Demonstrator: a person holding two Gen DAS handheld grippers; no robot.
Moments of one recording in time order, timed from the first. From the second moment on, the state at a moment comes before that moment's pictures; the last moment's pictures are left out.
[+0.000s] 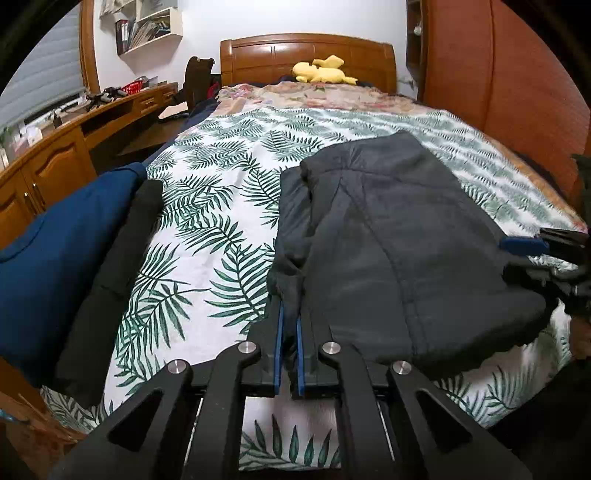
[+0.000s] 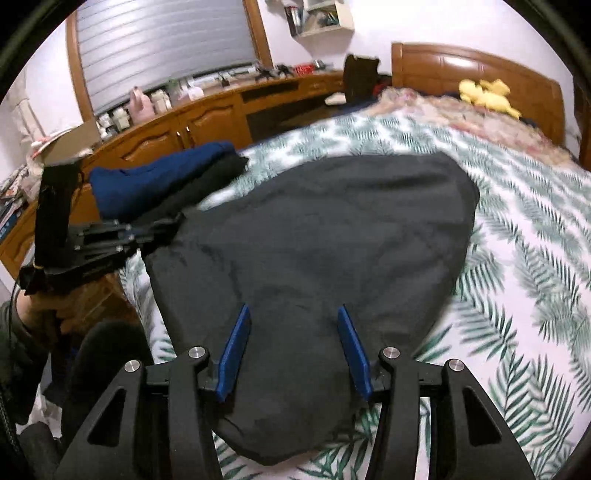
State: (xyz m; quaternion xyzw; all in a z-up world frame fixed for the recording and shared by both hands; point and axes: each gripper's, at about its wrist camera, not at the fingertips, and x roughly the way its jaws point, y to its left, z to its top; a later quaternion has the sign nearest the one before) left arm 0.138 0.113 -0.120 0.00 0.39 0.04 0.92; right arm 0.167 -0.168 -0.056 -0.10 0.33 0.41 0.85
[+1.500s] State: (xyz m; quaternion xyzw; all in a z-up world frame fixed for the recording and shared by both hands) left arm 0.100 0.123 -0.126 -0.05 0.35 0.01 0.94; right arm 0.240 -0.178 -0.058 -0.08 0.33 0.32 0.88
